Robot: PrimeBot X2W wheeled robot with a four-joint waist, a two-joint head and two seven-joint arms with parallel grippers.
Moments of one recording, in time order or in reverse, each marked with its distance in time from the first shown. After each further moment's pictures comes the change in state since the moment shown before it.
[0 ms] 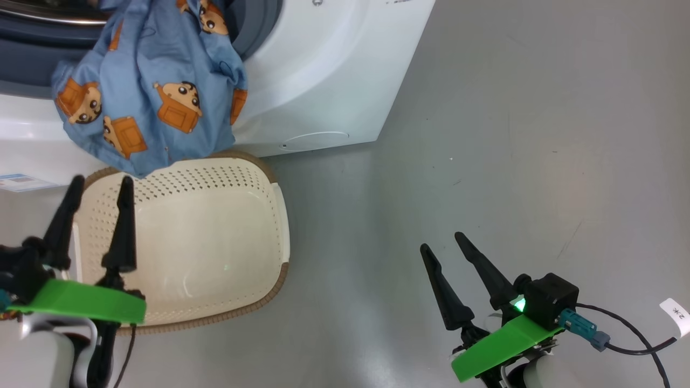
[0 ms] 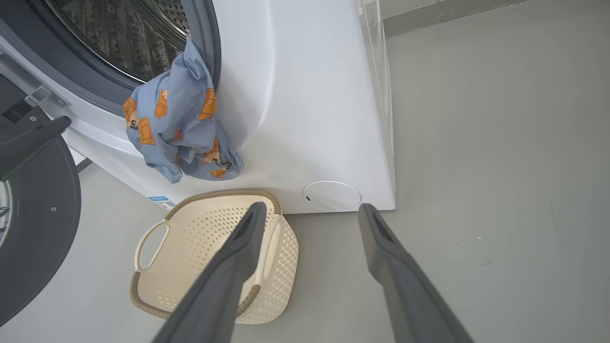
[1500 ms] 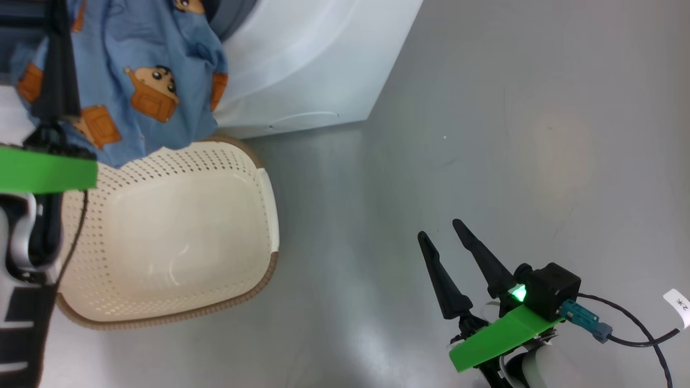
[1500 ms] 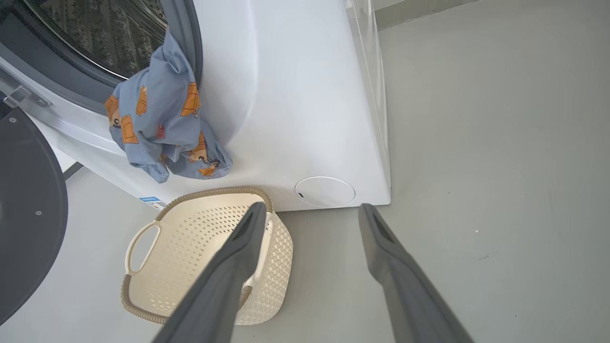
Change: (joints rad) left arm -0.403 0.091 -0.071 -0.021 -0.055 0.014 0.000; right arm -0.026 0.002 0.007 -0.022 0.010 0.000 0.000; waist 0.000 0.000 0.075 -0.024
